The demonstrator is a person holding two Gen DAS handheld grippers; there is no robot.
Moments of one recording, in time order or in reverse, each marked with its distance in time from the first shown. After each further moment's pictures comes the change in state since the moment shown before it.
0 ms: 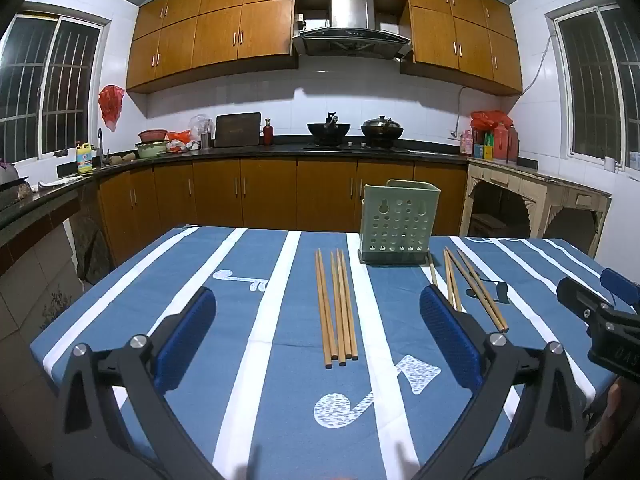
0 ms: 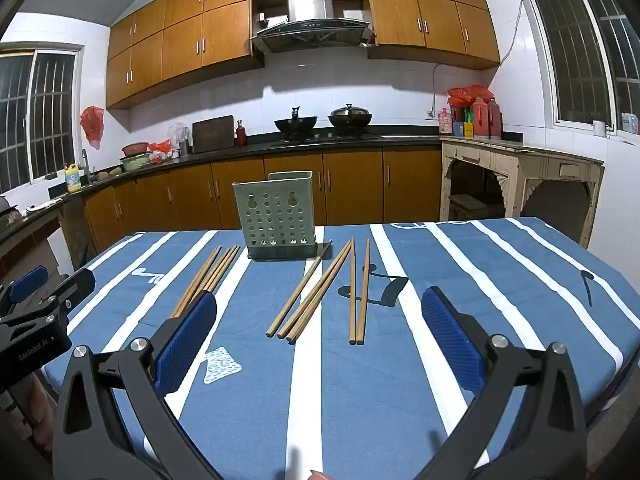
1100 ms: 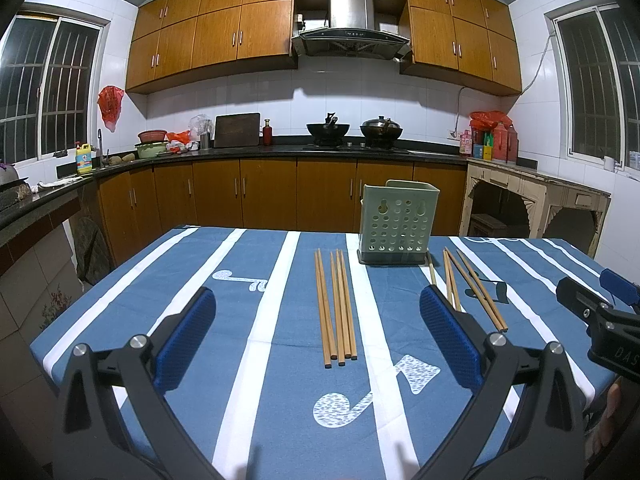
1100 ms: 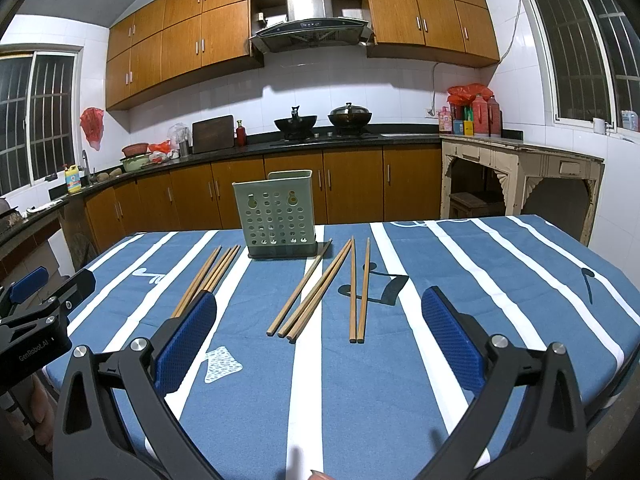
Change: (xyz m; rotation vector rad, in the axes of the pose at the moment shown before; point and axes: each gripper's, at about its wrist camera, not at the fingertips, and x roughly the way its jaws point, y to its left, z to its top) left arm 0.000 0.000 0.000 0.002 -0.001 0.001; right arm 0.000 0.000 -0.001 0.005 0.002 0.002
